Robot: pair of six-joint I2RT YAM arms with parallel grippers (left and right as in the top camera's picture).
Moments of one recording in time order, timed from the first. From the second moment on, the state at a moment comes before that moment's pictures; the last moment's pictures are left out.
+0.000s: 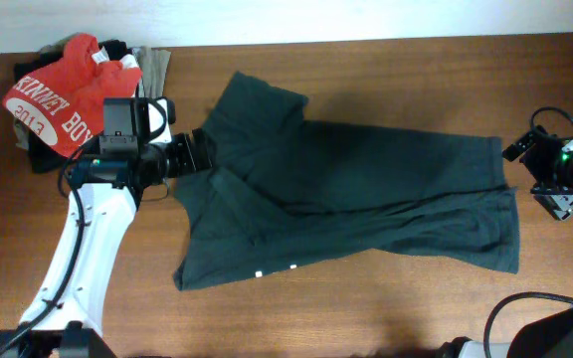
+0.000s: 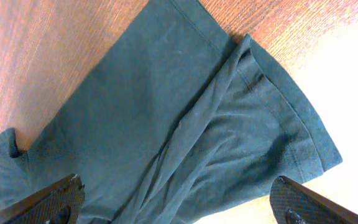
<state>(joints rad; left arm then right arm) -0.04 1.52 1.21 -0.65 0.26 -0.27 -0.52 1.53 1.44 -1.13 -0.24 0.43</state>
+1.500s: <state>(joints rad) -0.15 2.44 1.81 -0.22 0.07 0.09 -0.52 1.54 1.44 -1.13 -0.25 0.43</state>
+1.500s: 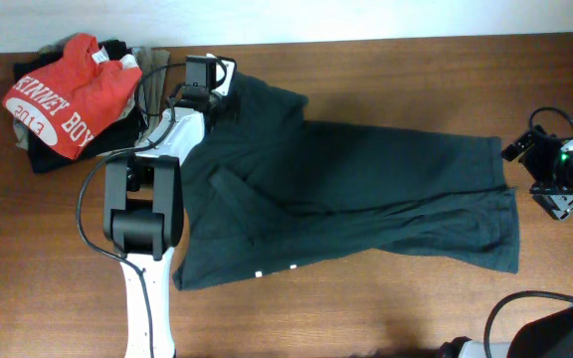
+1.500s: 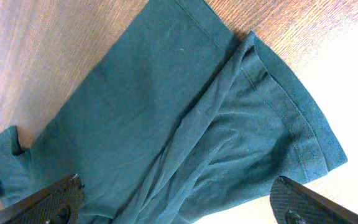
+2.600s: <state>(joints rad) -0.16 2.34 1.81 -0.60 0.08 0.03 -0.37 1.84 1.43 -0.64 -0.05 0.17</state>
